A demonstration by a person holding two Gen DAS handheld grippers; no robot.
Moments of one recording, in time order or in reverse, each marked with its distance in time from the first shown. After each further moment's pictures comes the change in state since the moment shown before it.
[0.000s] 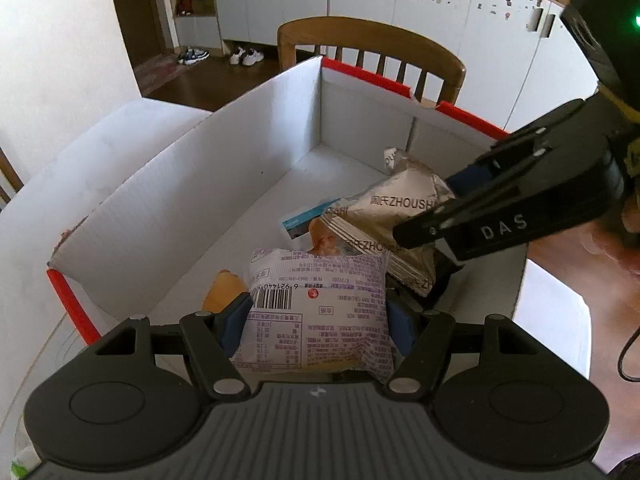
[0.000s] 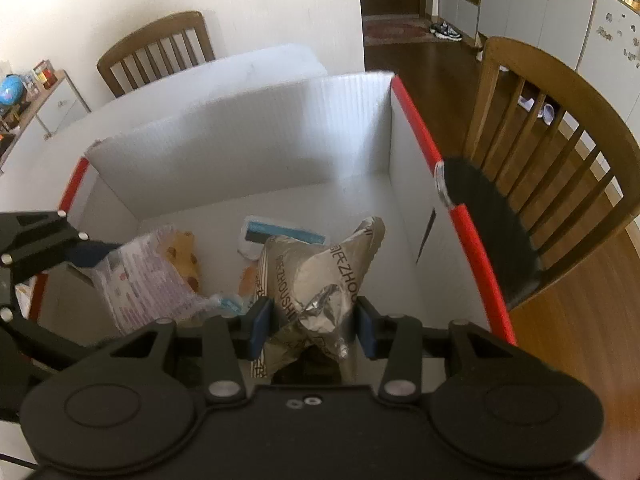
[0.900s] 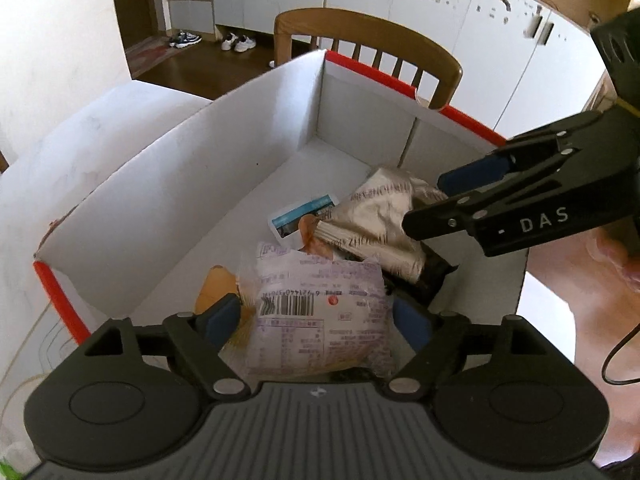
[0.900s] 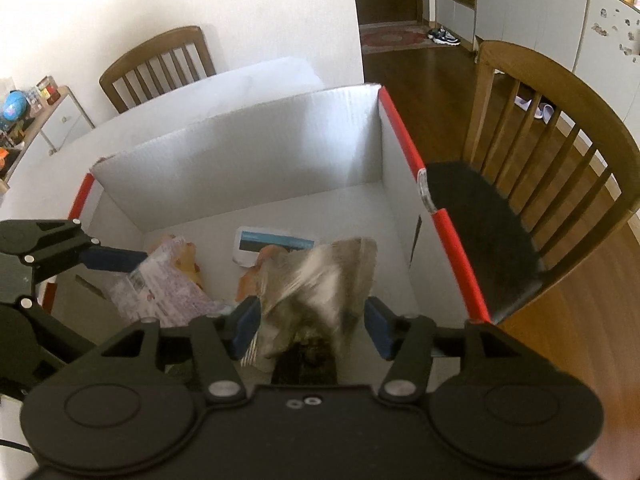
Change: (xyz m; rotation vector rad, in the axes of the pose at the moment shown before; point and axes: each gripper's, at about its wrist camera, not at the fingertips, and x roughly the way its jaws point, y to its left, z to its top) left arm 0.000 0.012 0.003 -0.052 0.019 -0.078; right arm -0.016 -0.007 -0.001 0.023 -0.040 0.027
